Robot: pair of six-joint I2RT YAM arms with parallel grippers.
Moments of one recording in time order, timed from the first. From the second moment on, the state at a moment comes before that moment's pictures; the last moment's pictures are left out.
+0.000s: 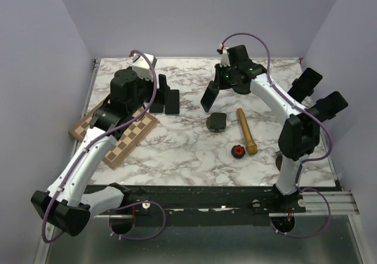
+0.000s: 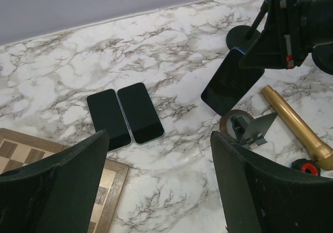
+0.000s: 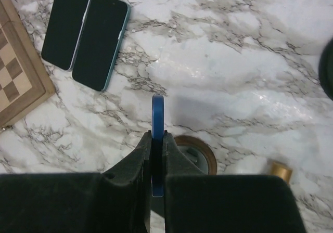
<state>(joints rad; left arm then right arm) -0.45 1.11 1.23 -0.40 -0.02 -0.11 0.42 1.85 1.71 -0.59 -0.17 0.18</state>
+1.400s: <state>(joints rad) -0.31 1.16 1.23 -0.39 0.18 -0.22 0.41 2.46 2.26 -0.69 -0.57 -0.12</state>
